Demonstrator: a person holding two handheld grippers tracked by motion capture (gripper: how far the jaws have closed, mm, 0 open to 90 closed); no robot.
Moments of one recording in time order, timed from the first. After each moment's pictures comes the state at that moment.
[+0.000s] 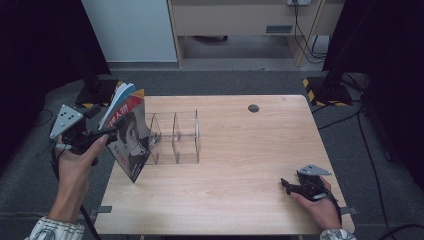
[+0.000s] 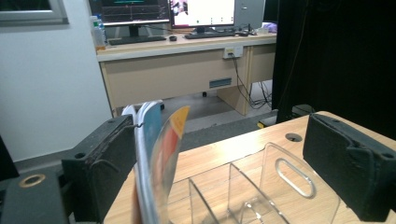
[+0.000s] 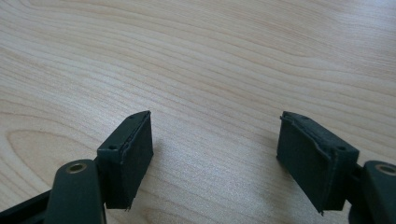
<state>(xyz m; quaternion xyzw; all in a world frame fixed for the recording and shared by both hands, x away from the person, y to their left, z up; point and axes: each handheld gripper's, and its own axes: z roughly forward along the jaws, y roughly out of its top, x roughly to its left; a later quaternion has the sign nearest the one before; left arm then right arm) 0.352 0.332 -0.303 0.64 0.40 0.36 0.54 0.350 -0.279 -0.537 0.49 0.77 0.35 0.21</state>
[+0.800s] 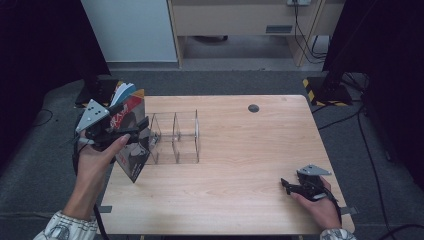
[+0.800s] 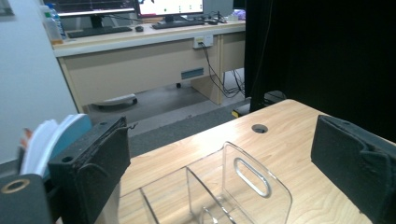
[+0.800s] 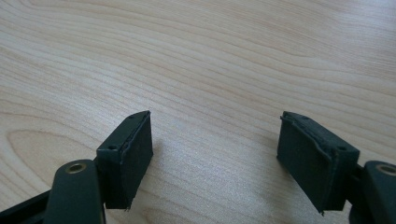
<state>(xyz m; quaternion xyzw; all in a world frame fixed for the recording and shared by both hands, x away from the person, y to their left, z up) 0.362 0.283 -0.299 0.68 0.37 0.32 0.54 0.350 -0.279 -0.537 0.49 0.77 0.35 0.21</state>
